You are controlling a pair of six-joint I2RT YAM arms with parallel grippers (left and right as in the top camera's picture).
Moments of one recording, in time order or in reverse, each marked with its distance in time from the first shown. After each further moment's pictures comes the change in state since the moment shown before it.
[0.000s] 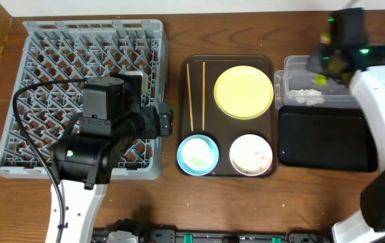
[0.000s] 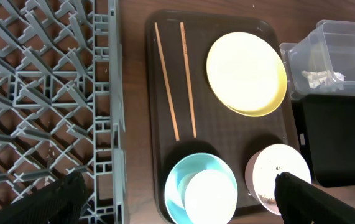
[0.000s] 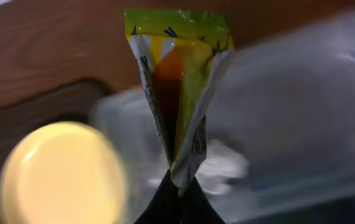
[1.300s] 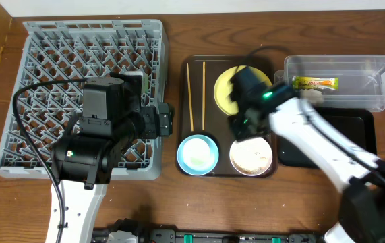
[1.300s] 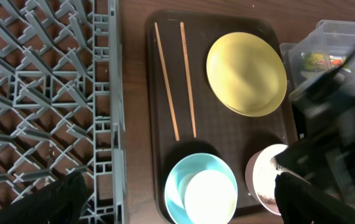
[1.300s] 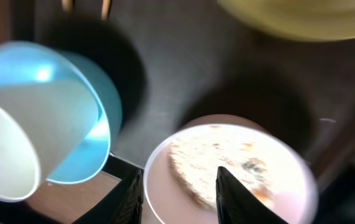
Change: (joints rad) left arm 0.000 0.000 0.000 0.000 0.000 0.000; right arm 0.562 0.009 -0.206 -0.159 -0.260 -0.132
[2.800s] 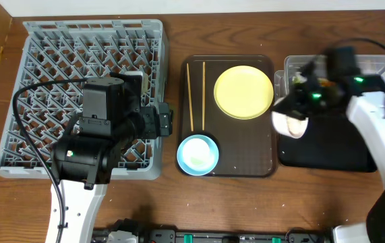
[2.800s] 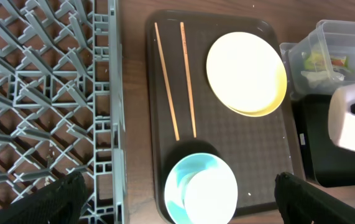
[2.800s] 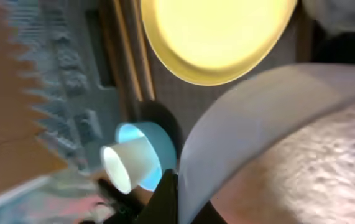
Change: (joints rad) left arm 0.000 0.000 0.000 0.000 0.000 0.000; right arm -0.586 -0.148 -0.144 0.129 -0.584 0.047
